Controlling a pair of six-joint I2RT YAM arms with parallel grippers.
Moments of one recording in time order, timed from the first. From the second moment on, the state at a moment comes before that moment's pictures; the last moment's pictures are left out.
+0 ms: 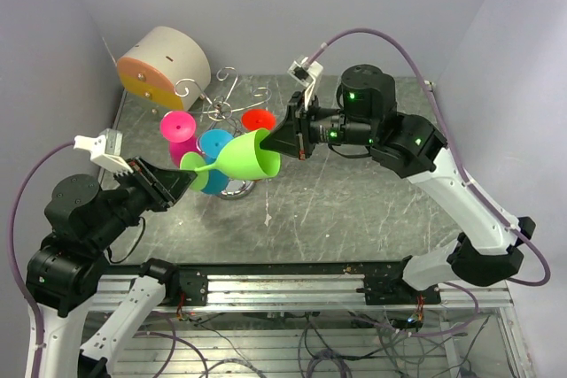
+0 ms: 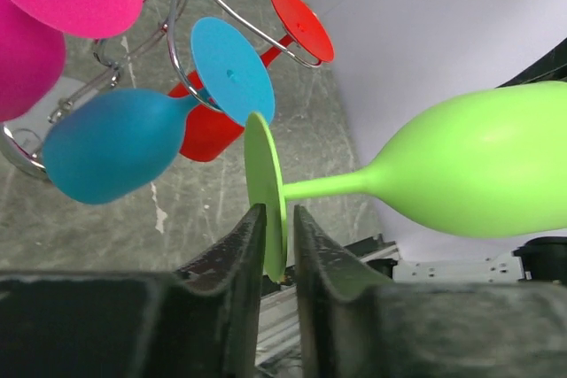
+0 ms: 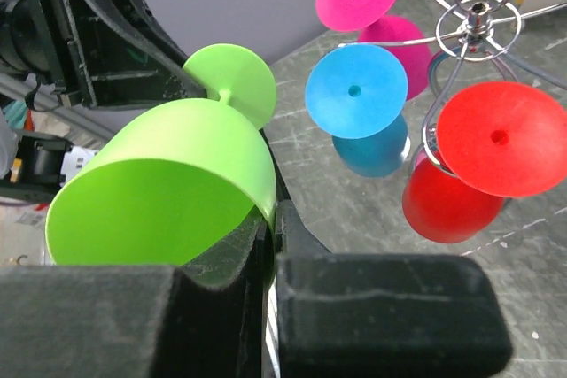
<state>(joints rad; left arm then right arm) -0.32 0.54 1.25 -0.88 0.21 -0.73 0.92 1.42 1.86 -0.70 -0.40 0.28</state>
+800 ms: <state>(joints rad) -0.32 0.33 1.18 -0.91 -0.10 -0.59 0.63 1.57 2.25 -0.78 0.52 0.09</state>
